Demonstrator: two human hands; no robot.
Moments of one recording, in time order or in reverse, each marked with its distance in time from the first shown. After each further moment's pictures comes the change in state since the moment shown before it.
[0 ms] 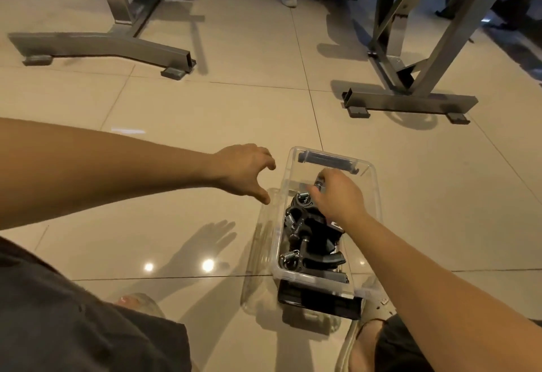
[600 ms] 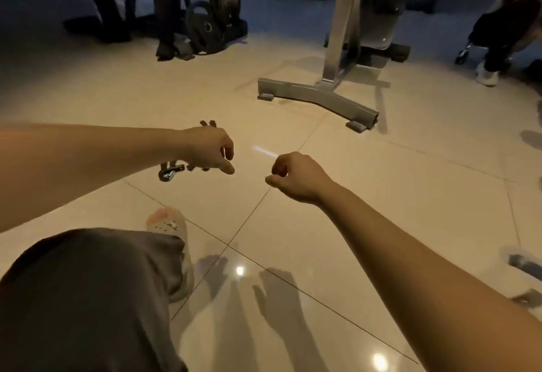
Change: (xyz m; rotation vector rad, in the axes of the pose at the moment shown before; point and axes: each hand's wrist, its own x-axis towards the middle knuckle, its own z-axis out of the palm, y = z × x) left_hand -0.402 -0.251 -0.011 -0.273 0.067 -0.884; right_hand -0.070 -0.468 0.015 0.175 -0.360 -0.805
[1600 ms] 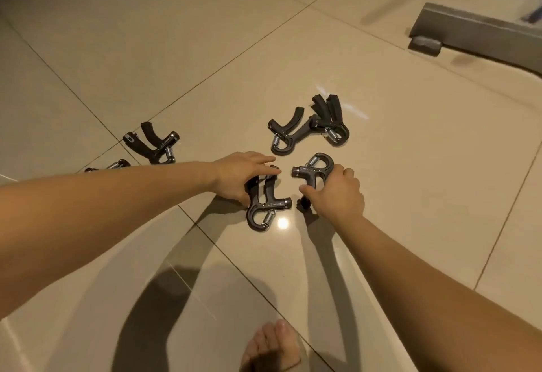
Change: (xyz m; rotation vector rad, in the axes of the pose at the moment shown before) left_hand 0.355 -0.473 0.171 0.042 -0.190 0.270; right_hand 0.485 -0.068 0.337 -0.045 -0.064 0.429
